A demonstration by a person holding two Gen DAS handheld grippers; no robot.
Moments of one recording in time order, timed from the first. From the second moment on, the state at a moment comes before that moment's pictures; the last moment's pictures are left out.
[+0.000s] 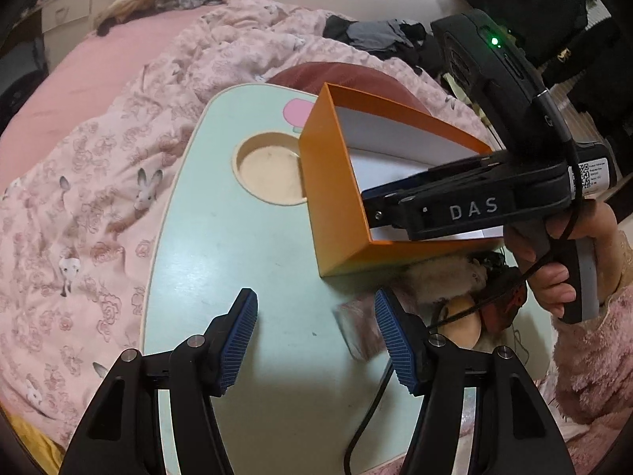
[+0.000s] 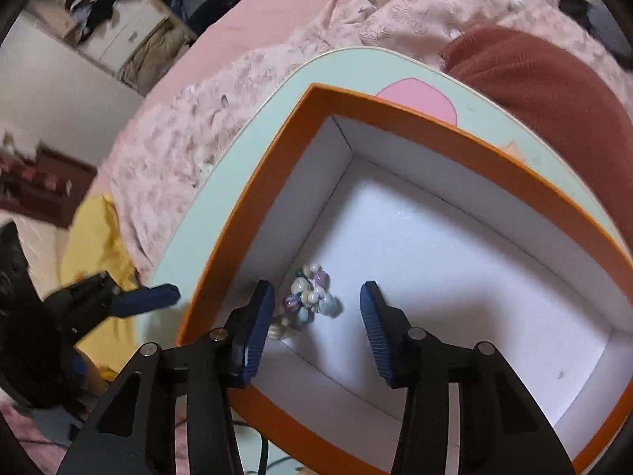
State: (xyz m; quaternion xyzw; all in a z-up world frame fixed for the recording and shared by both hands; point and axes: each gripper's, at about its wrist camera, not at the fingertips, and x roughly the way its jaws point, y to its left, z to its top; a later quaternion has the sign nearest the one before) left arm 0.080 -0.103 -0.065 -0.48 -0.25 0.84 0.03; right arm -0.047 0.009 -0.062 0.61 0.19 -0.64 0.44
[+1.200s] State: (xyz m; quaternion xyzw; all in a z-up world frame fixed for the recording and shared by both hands) left arm 0.079 -0.080 -0.059 -0.47 -0.24 0.85 0.07; right arm -0.040 0.033 -0.061 0.58 0.21 -0.66 0.44
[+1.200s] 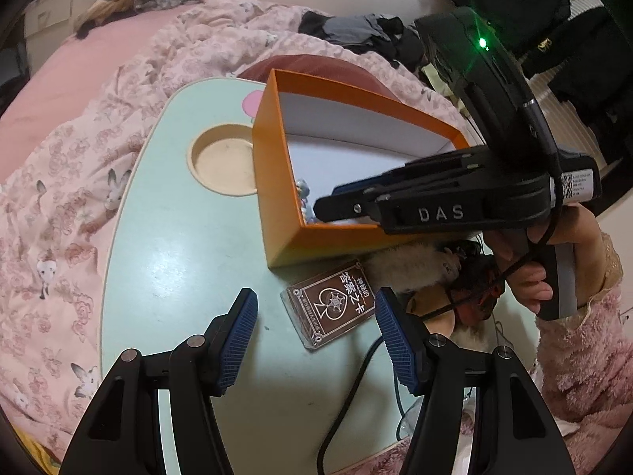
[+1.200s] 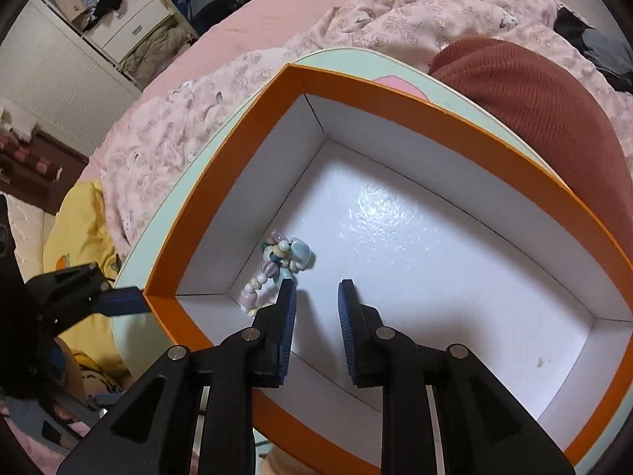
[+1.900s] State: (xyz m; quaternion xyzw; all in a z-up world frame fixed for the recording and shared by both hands) left arm 0.082 -0.076 -0.061 -0.47 -0.24 0.84 0.08; right arm -0.025 0.015 -0.062 0.56 0.22 -0.66 0.45
